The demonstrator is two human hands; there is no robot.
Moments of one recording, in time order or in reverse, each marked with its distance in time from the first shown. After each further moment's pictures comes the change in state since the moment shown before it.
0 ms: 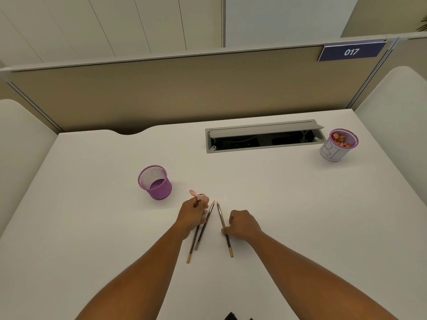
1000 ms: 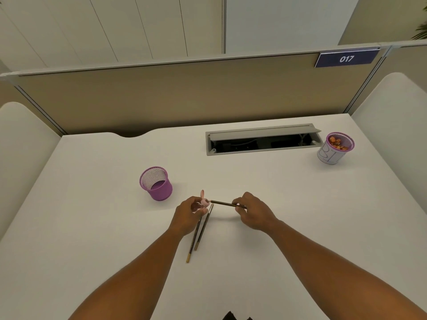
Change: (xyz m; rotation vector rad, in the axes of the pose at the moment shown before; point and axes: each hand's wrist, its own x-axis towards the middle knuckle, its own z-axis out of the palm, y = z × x) left_hand -0.010 -0.004 -0.018 0.478 0.068 0.289; right_hand 0.004 0.029 -0.042 0.020 0.190 -0.390
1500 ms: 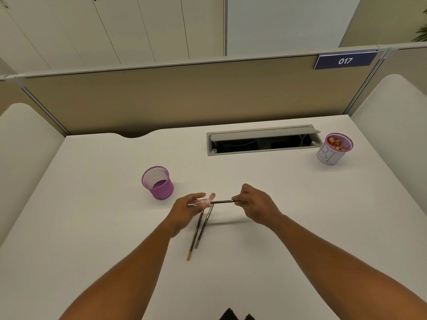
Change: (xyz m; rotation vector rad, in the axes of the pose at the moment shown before) left_hand -0.007 0.014 -0.019 -0.313 -0.133 -0.083; right_hand -0.003 -0.007 -0.022 -0.094 0.157 -0.211
